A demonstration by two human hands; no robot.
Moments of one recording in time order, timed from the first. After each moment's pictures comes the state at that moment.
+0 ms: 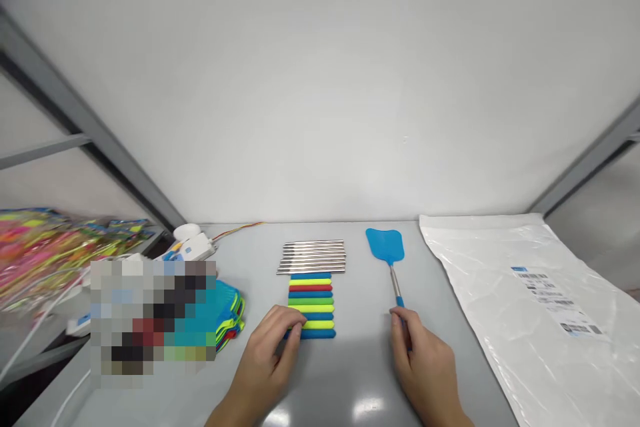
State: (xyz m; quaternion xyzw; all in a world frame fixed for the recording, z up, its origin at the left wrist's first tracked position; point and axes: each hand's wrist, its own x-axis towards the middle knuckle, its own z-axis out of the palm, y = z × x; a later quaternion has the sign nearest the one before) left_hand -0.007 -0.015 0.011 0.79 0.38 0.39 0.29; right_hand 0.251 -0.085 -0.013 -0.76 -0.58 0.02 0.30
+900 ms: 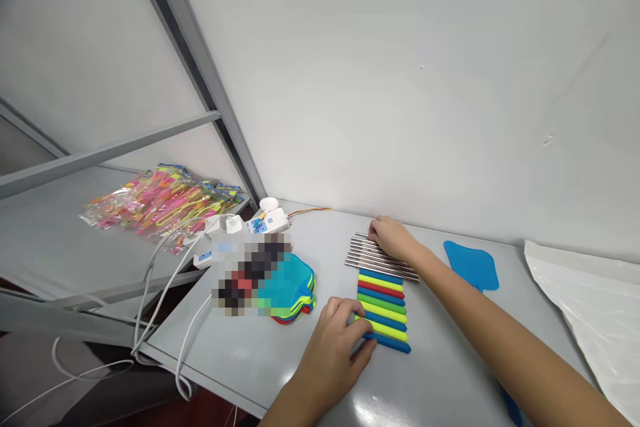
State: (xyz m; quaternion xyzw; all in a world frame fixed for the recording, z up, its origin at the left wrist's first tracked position) left_hand -0.022 -0.030 -0.004 0.82 0.46 0.28 0.18; right_hand 0.160 0.164 0.021 -0.53 -0.84 0.11 0.11
